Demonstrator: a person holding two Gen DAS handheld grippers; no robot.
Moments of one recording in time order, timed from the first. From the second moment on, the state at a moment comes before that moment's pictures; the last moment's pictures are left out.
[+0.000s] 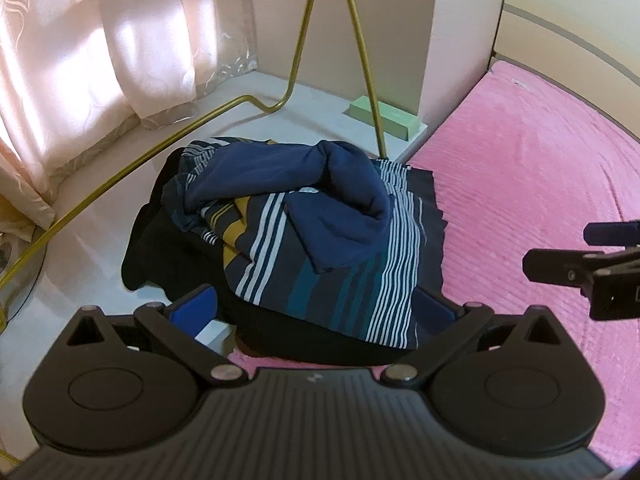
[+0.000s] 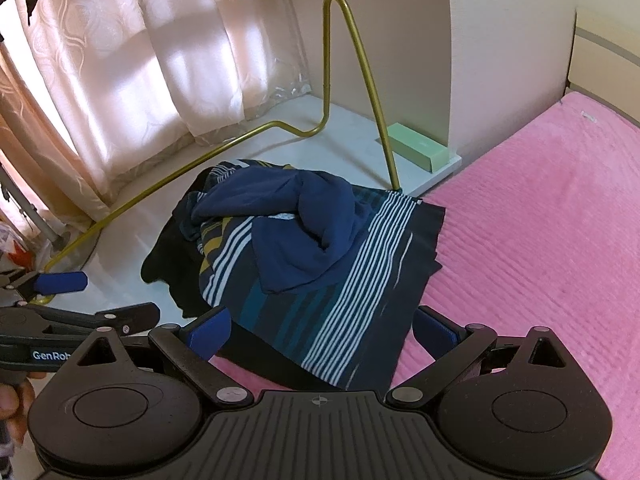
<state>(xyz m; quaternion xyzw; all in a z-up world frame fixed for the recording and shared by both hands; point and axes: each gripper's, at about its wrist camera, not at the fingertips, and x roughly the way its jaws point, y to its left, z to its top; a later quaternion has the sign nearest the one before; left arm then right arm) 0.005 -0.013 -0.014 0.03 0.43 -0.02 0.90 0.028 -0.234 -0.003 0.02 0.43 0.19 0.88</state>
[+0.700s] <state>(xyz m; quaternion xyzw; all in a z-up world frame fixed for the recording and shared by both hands) 0.168 0.031 -0.112 0.26 0.41 -0.07 0.87 0.153 -0.211 -0.087 0.00 0.43 0.22 0.87</state>
